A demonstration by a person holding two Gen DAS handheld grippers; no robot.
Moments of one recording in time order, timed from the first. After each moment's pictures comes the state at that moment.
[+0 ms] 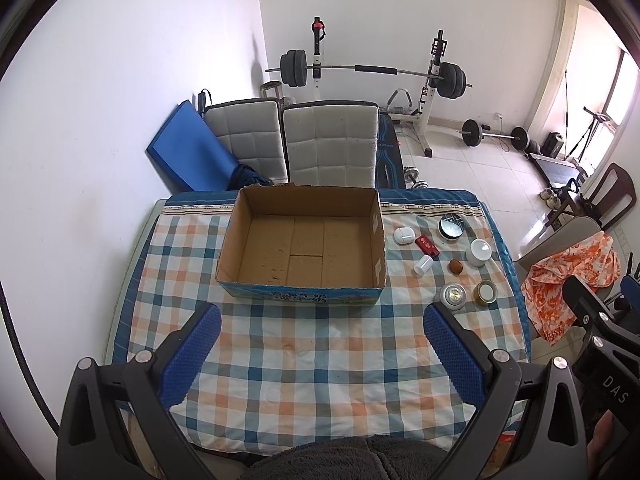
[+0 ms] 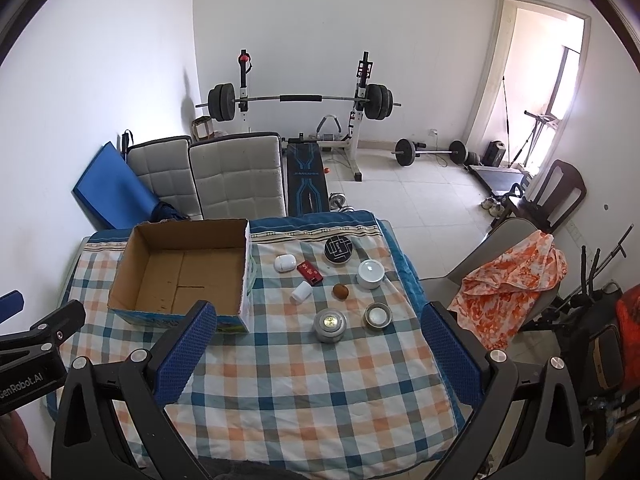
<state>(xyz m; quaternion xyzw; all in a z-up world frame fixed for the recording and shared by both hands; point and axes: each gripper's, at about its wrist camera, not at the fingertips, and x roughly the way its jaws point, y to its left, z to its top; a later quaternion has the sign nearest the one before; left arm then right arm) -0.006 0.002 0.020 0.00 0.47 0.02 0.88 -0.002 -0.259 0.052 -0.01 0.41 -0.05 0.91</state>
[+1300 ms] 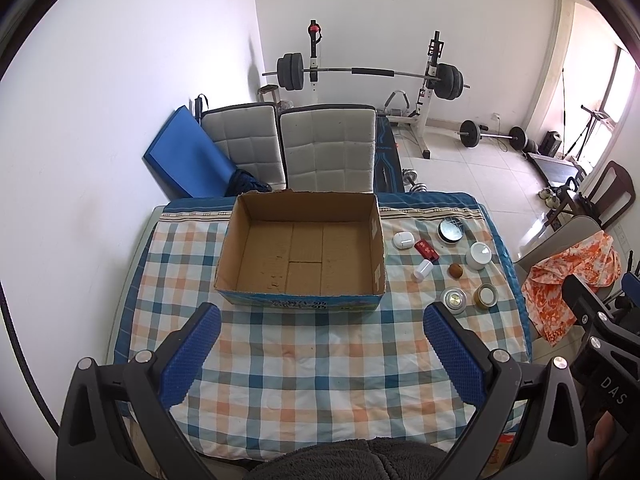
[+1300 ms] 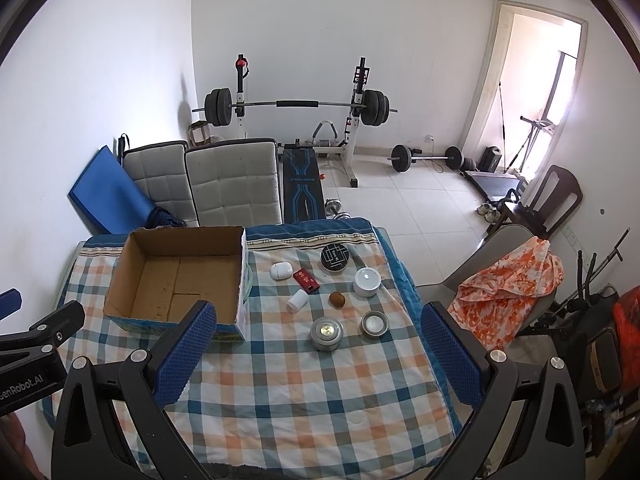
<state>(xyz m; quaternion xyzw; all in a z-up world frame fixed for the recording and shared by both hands) -0.009 0.001 0.019 0.00 0.47 0.02 0.88 0.004 -0.255 0.052 -0.01 0.40 -0.06 0.91</state>
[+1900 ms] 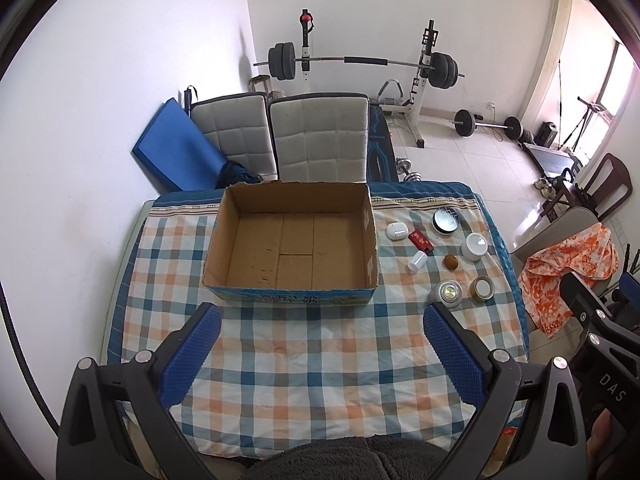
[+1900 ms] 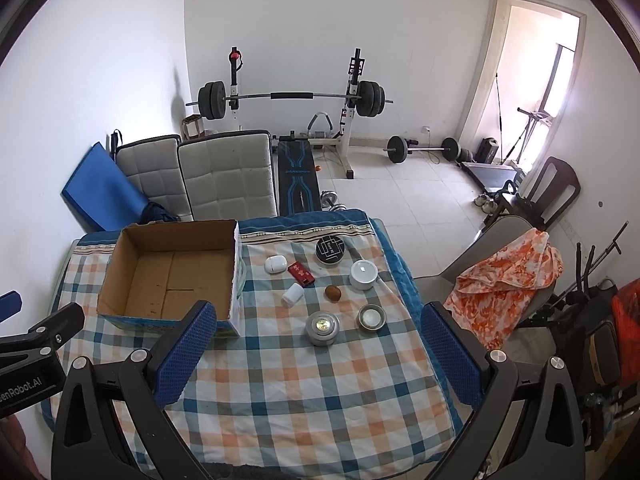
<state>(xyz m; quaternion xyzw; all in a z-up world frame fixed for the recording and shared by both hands) -0.007 -0.005 0.017 0.00 0.48 0.01 0.88 0.011 -0.267 0.033 0.00 0.42 -0.07 0.91</state>
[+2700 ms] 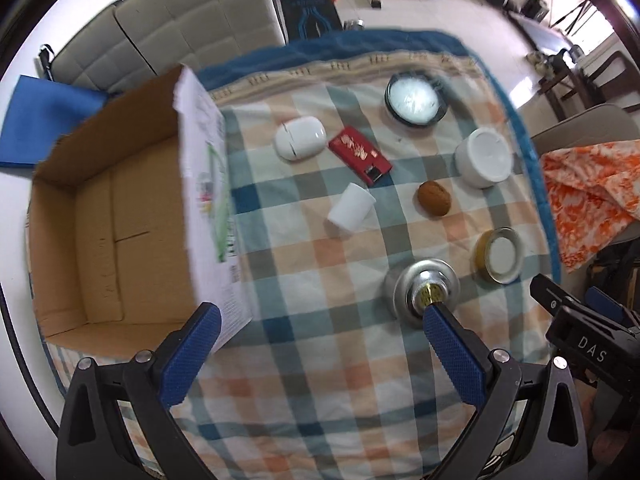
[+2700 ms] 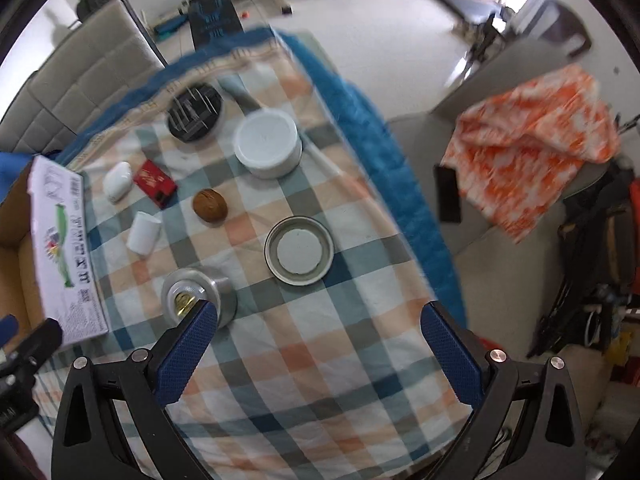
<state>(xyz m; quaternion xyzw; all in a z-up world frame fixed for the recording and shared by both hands) 0.220 -0.200 -0.269 0.06 0.69 -0.06 0.72 0.209 -0.468 -0.288 0.13 0.68 -0.13 0.71</state>
